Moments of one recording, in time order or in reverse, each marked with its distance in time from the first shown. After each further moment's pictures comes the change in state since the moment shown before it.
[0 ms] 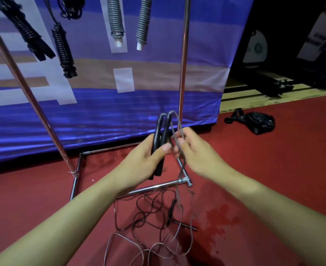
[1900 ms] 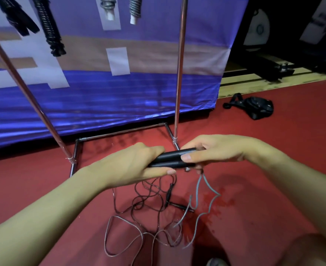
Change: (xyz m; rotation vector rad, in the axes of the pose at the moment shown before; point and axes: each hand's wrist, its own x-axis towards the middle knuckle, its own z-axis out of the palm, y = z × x) left_hand -0.014 -0.011 -0.021 1.032 -0.417 0.175; right_hand -0.003 0.023 -0.050 0.049 -0.819 0.188
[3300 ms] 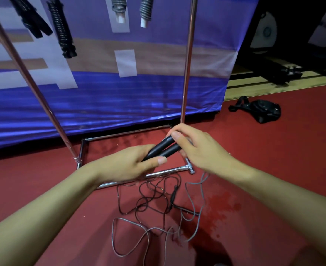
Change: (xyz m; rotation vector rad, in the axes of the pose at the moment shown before) left_hand -0.010 -0.024 -0.004 -0.469 -0.020 -0.113; right_hand 0.033 -0.025 0.049 -0.175 0.704 -0.188
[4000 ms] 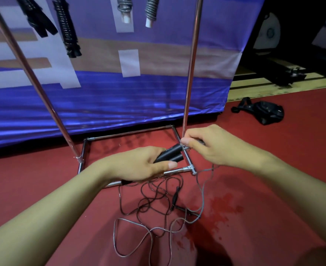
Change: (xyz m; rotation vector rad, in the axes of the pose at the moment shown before) left_hand 0.009 0.010 0.000 -0.061 -0.089 -0.046; right_hand 0.014 0.014 -0.030 -0.350 -0.155 -0.168
